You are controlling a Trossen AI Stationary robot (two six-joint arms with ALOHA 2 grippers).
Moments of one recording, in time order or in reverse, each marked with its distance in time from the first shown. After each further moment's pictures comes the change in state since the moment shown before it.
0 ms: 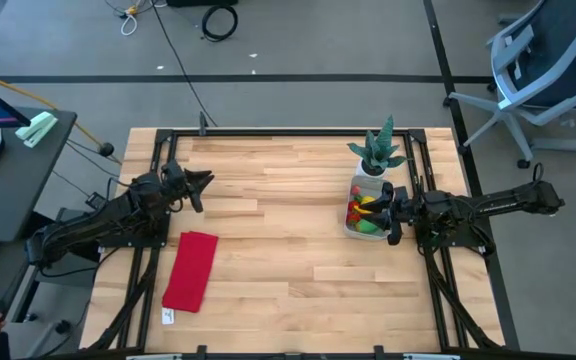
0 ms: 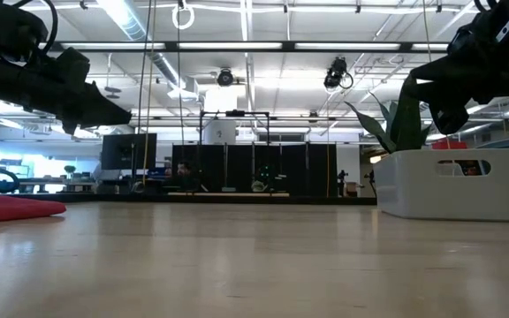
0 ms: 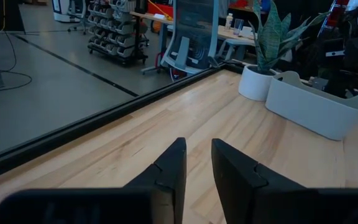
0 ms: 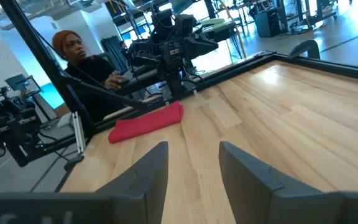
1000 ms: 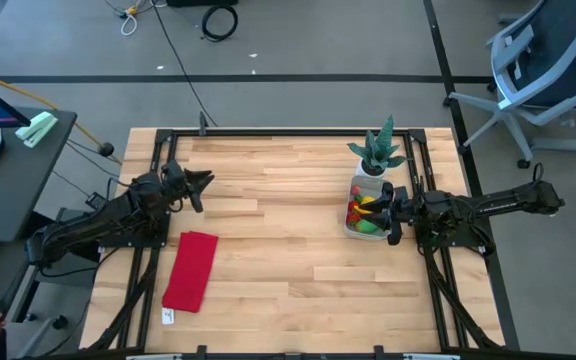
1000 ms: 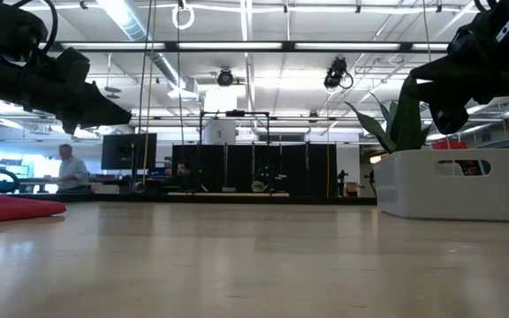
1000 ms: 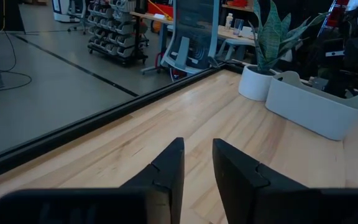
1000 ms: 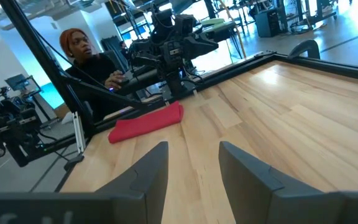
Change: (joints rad) left arm 0.000 0.000 0.000 0.000 0.000 0.000; right arm 0.000 0.000 0.000 0.000 0.000 0.000
